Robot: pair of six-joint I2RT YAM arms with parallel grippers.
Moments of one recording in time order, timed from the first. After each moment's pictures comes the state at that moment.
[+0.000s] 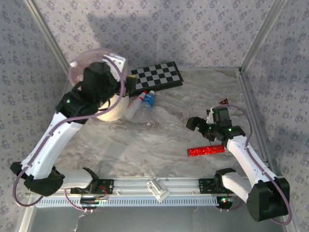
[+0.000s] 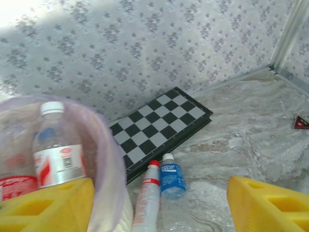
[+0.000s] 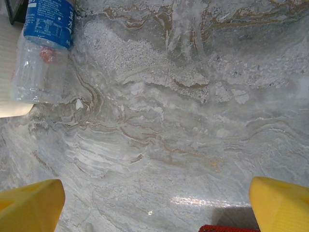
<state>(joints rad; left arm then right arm) -0.73 1.29 1.70 -0.79 -0.32 -0.07 0.20 0.99 0.67 -0.58 -0.37 0.61</state>
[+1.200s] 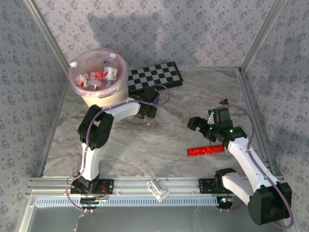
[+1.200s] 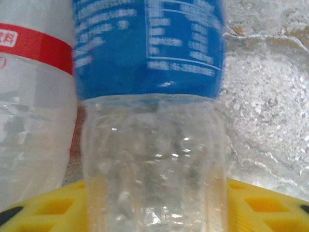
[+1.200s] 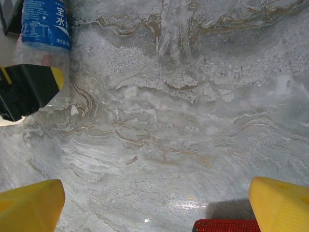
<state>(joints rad) -0.68 2.02 1.47 -0.56 -0.20 -0.29 0.21 0.96 0.68 -0.63 -0.31 0.64</state>
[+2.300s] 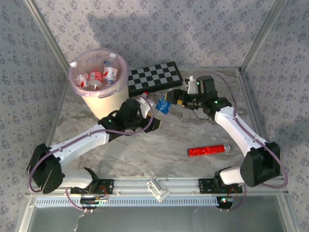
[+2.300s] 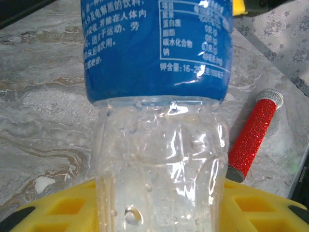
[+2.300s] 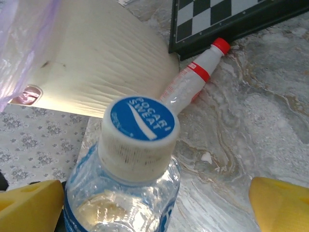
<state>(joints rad) -0.80 1.29 0.93 -0.22 0.22 -0.28 0.36 1.38 1.16 -0.38 -0.57 0.56</state>
